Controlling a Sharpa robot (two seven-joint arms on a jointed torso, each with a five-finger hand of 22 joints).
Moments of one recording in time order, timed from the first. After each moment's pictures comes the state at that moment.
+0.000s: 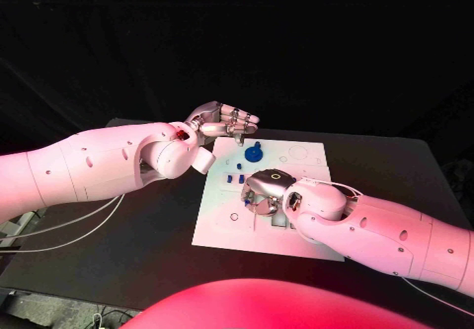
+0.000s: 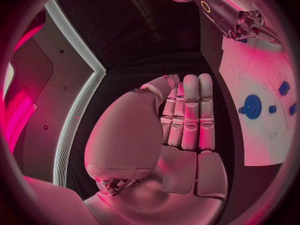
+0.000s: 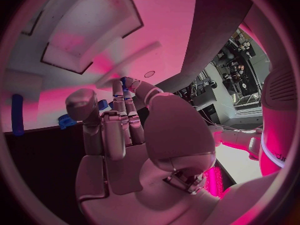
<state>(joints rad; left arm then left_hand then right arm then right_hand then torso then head) 1.12 -0.92 0.03 1.55 -0.23 -0.20 0.25 1.46 -0.17 0.44 0.02 0.31 1.07 0.17 0.08 0.16 1.14 0.10 0.15 0.17 1.16 0.02 0.87 0.50 0.18 0.99 0.11 0.87 0.73 1.07 -0.42 -0.16 1.42 -1.69 -0.19 -0.13 1.28 -0.07 0.44 -0.09 0.26 1.09 0.16 0.06 0.15 1.12 0.09 0.14 0.11 1.46 0.00 1.49 1.31 0.13 1.33 0.10 1.07 1.00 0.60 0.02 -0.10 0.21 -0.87</state>
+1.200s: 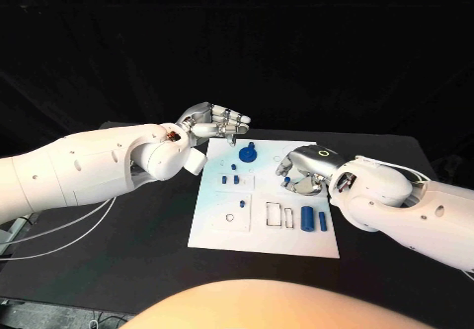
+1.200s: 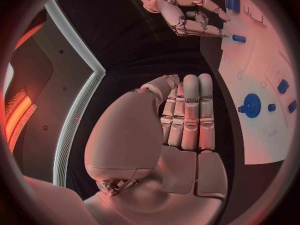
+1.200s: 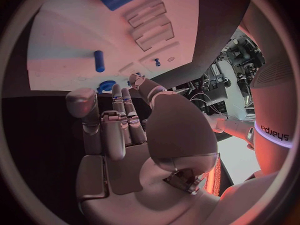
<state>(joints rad) 1.12 -0.93 0.03 1.55 -0.23 -0.20 0.24 1.46 -0.17 0.44 0.02 0.31 1.07 0.17 0.08 0.16 1.14 0.10 0.15 0.17 1.16 0.02 0.87 0.50 0.18 0.99 0.11 0.87 0.73 1.18 -0.71 -0.13 1.60 -1.68 -0.24 -0.16 1.26 -0.12 0.41 -0.08 0.26 1.06 0.15 0.06 0.14 1.06 0.10 0.14 0.10 1.47 0.00 1.49 1.31 0.13 1.32 0.11 1.05 0.99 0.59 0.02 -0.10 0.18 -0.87</state>
